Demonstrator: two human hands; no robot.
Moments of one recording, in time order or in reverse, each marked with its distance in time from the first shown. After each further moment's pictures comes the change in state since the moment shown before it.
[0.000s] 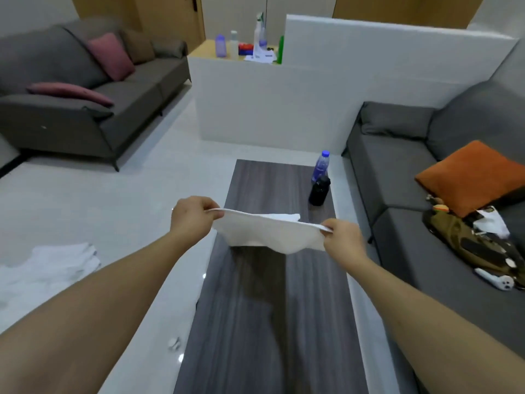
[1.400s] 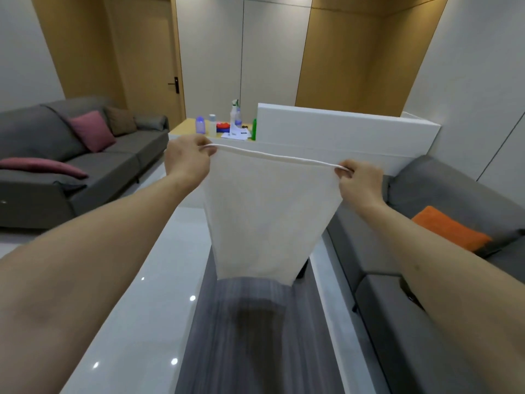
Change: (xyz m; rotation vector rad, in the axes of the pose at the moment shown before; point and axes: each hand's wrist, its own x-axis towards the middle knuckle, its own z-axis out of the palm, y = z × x) left_hand 0.187 0.199 -0.146 -0.135 0.474 0.280; right_hand 0.167 -0.099 -0.231 0.103 0.644 -0.238
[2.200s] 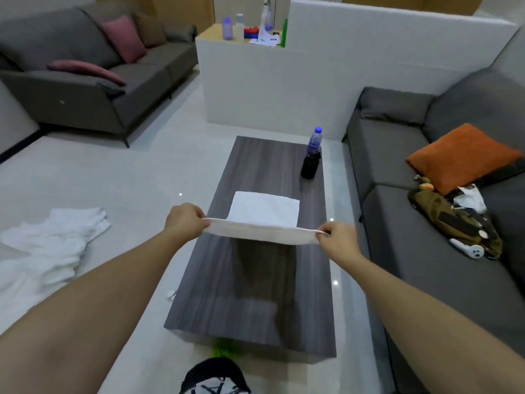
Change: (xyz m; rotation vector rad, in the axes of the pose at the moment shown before) left_hand -0.446 -0.103 -0.033 0.350 -0.614 -0.493; right_hand -0.415 0.127 -0.030 0.028 -0.701 0.289
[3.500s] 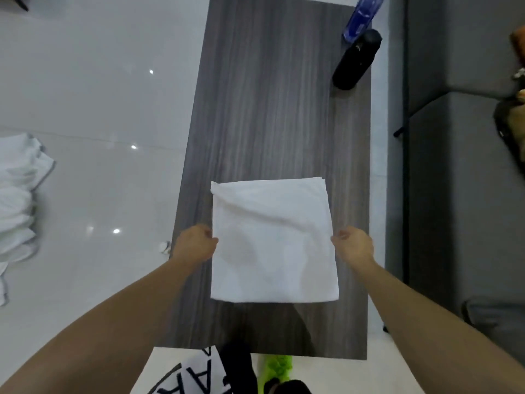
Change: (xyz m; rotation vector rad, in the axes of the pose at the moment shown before) left_hand 0.224 -0.072 0.227 0.124 -0.570 -0.232; right_hand 0.205 0.103 0.214 -0.063 -0.347 0.663
